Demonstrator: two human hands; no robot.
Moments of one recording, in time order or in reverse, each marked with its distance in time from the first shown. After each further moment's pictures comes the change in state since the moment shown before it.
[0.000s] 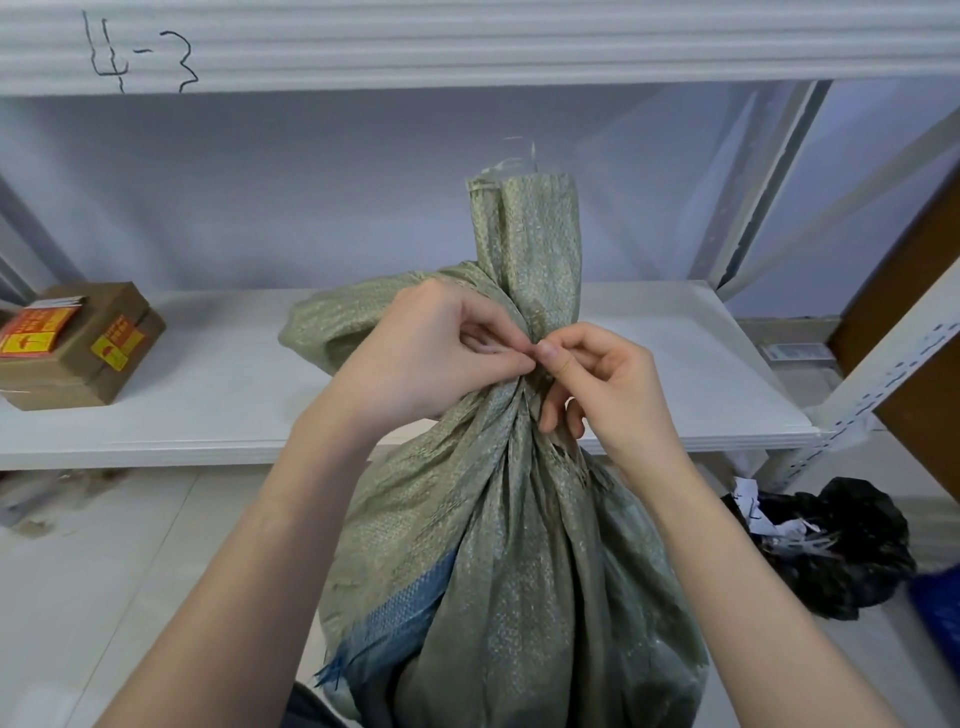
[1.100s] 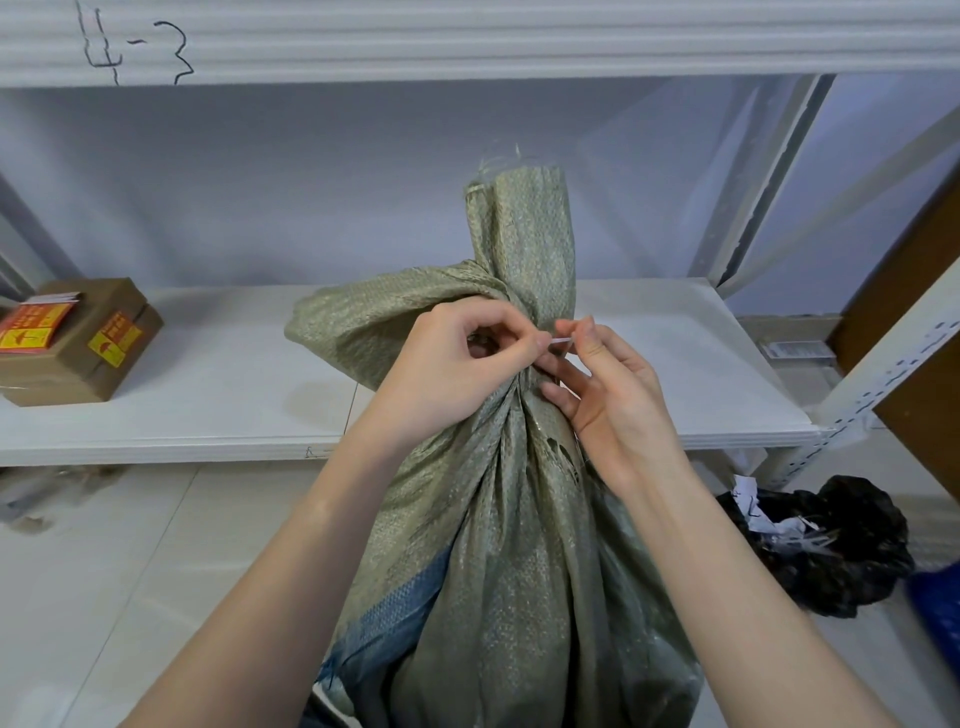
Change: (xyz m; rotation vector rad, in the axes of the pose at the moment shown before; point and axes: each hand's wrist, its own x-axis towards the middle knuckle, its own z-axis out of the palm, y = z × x) left_hand 0.009 -0.027 0.033 -0.286 0.116 0.129; right_hand 0.000 0.006 0.003 0.600 0.122 0.218
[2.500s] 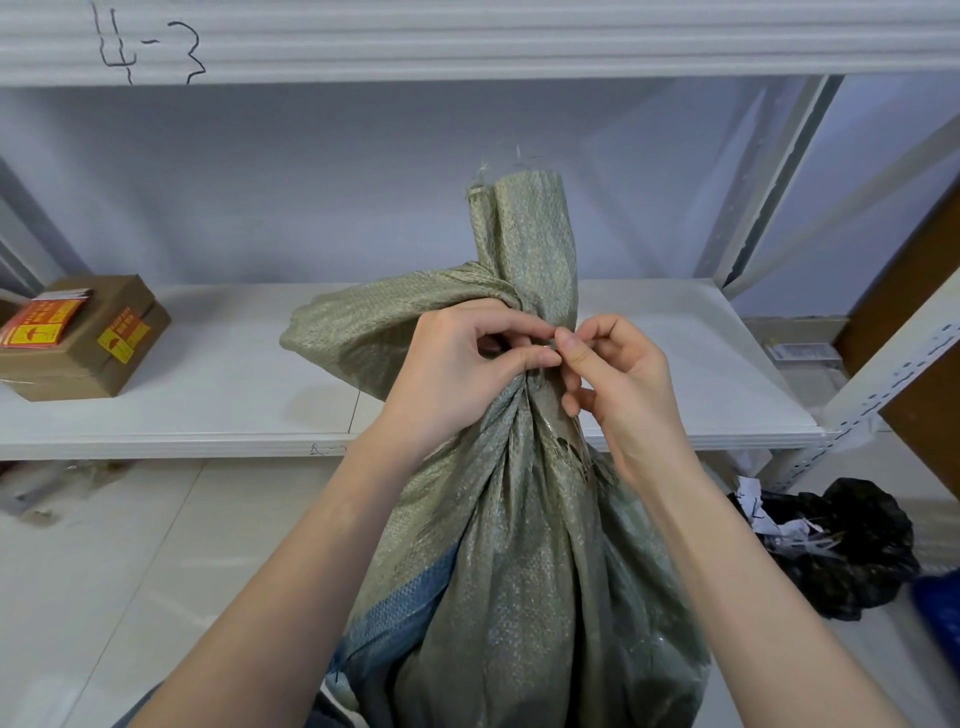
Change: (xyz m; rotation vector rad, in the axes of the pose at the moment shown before) left_hand -0.003 0.003 0.005 0.107 0.100 0.070; right_hand 0.003 -0.003 -0.006 -0.389 0.007 -0.173
